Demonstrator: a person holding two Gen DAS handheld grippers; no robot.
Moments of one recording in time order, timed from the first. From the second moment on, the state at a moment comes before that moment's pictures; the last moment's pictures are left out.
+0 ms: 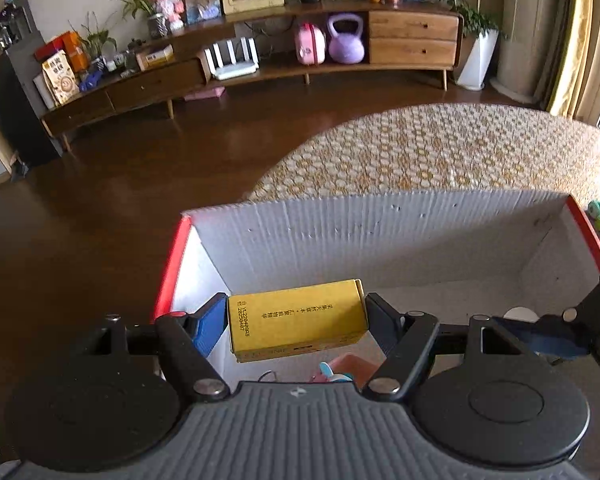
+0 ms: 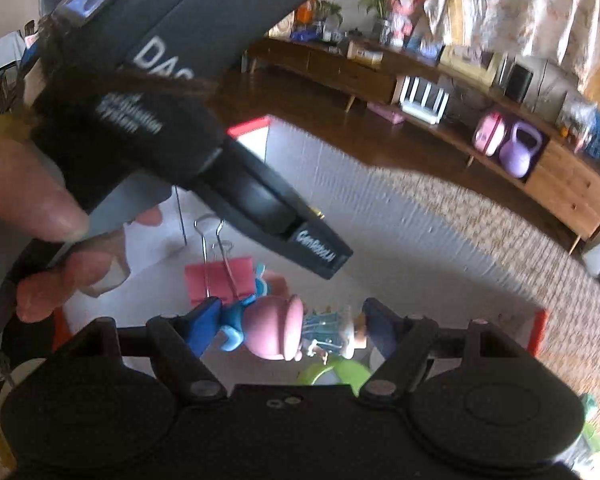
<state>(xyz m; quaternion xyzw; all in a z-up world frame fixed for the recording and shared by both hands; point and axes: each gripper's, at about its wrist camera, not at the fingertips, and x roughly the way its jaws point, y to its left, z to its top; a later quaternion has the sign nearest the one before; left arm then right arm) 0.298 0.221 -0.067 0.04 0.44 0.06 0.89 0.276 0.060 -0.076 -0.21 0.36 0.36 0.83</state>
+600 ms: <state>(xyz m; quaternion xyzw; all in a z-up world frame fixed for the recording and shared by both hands) 0.318 0.213 -0.084 0.04 0.51 0.04 0.86 0.283 0.053 -0.077 -0.18 0.44 0.34 0.81</state>
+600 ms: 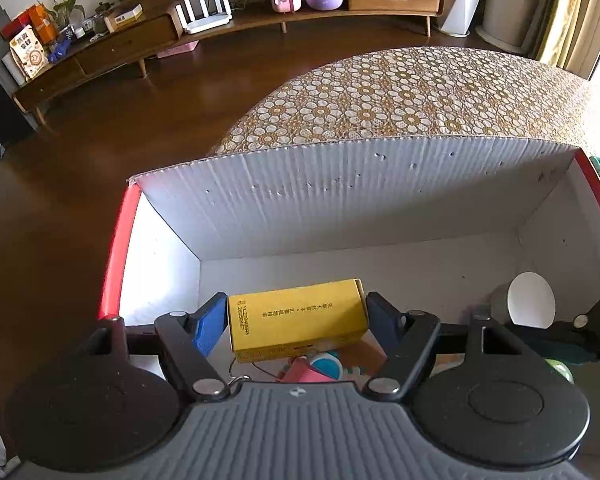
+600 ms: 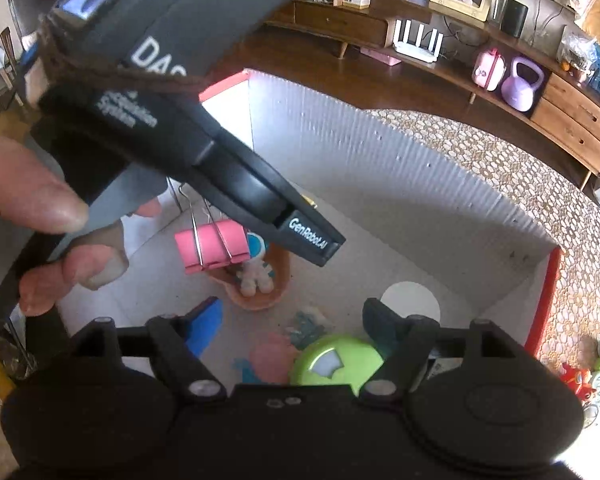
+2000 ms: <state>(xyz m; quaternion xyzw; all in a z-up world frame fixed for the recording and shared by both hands) 0.176 0.107 0.042 0.04 0.35 -0.01 0.94 0.165 -0.121 0.030 -0.01 0.28 0.37 0.88</state>
